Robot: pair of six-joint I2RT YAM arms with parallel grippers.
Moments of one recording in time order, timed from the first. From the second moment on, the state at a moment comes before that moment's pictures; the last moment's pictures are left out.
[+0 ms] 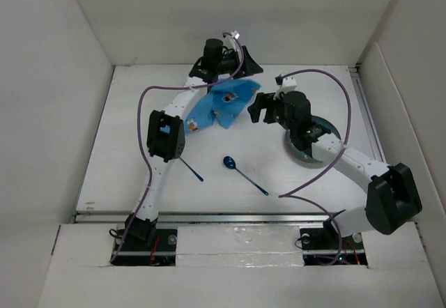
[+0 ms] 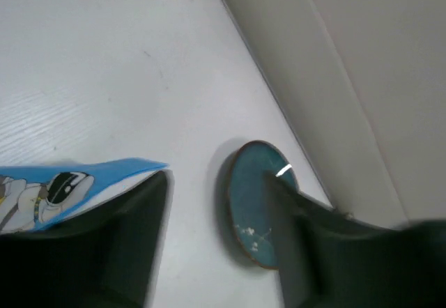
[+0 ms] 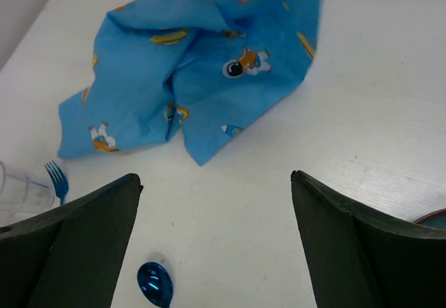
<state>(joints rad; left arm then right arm) -0.40 2.47 2.38 -0.12 0.67 -0.70 0.52 1.39 0.99 0.16 0.07 0.29</state>
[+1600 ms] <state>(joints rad) -0.40 1.65 0.88 -0.01 -0.28 -0.74 0.45 2.06 1.32 0.19 0.08 0.70</state>
